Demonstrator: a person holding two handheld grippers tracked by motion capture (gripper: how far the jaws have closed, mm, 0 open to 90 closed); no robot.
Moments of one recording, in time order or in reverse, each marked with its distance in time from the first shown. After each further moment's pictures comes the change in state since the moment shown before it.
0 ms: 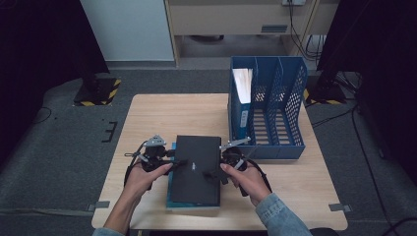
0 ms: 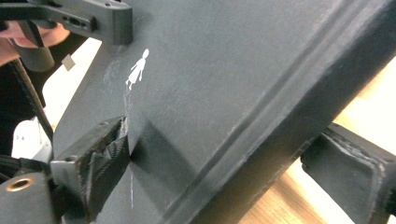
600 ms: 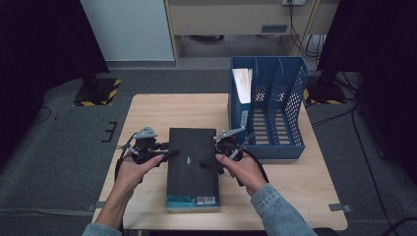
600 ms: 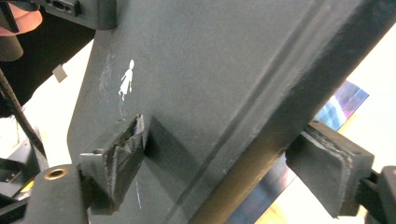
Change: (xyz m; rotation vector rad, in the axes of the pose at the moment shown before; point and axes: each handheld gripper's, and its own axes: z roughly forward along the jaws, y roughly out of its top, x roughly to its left) left arm 0.008 0.024 -0.029 -0.009 0.054 0.027; right arm 0.010 0.034 -0.005 -0.004 -0.056 -0.060
